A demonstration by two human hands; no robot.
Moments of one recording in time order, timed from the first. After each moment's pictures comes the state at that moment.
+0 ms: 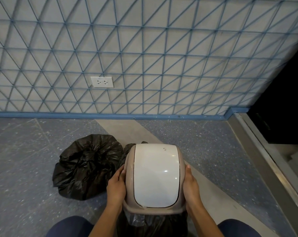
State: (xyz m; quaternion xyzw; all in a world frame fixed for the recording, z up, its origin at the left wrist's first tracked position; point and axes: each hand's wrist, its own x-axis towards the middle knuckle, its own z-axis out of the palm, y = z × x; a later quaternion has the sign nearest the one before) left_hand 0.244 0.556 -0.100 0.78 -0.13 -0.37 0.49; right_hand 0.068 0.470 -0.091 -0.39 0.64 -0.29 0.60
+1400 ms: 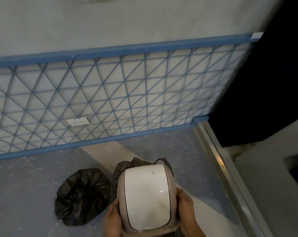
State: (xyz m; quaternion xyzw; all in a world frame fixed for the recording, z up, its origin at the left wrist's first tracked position) left_hand 0.176 0.495 0.110 0.82 0.02 -0.42 0.38; right_hand -0.005 0.420 0.125 -0.24 0.71 -0.27 0.61
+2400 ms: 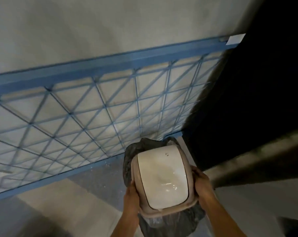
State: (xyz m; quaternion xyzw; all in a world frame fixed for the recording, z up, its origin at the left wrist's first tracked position) left_hand 0.029 0.123 0.057 0.75 -0.04 -0.56 0.34; right_hand -0.165 0.066 0.094 -0.25 0.74 -0.30 0.54
